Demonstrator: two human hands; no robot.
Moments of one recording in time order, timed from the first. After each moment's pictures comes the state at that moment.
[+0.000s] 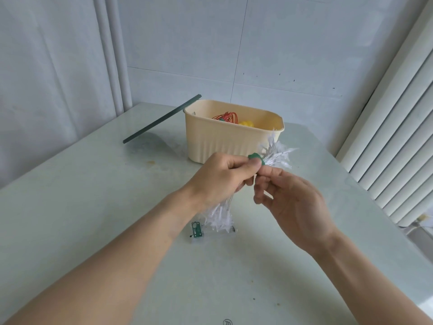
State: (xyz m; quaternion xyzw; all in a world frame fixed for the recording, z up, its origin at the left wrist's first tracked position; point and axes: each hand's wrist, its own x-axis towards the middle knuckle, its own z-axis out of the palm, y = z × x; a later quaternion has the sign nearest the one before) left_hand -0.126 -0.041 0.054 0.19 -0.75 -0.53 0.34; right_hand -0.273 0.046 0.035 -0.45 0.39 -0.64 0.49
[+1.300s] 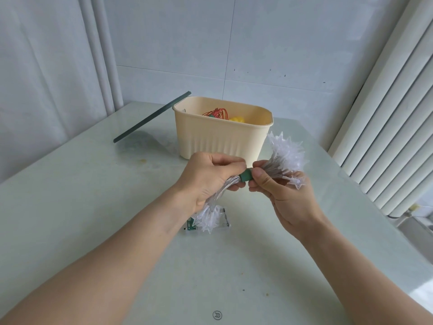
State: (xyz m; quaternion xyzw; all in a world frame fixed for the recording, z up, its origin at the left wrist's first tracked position) left_hand -0.139 -0.042 0.043 0.32 -0.61 -0.61 0.39; right_hand -0.285 0.040 0.024 -0.43 0.46 -0.68 0.36
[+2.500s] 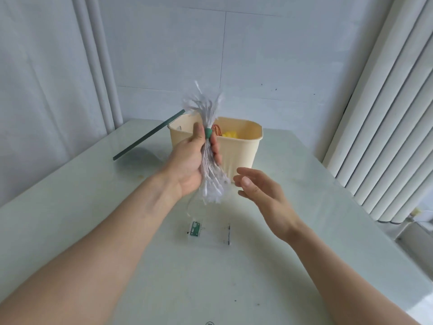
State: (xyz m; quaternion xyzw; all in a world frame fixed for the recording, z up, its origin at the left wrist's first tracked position) left_hand -0.142 -0.067 0.086 0.19 -0.45 -0.75 0.45; right_hand -0.298 0.032 0.017 -0.53 0.54 -0.55 0.35
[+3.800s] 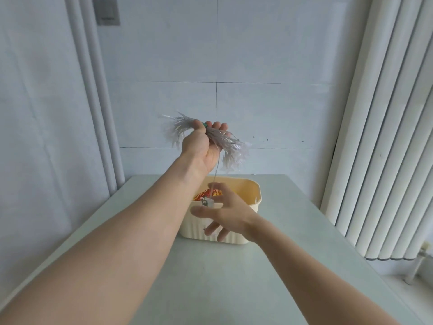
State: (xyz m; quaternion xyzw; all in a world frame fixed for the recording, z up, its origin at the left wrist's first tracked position) left_hand -0.193 -0.139 0.240 0.12 -0.27 -0.80 0.53; right_hand -0.248 -0.047 0.138 -0.53 0.63 -0.43 0.37
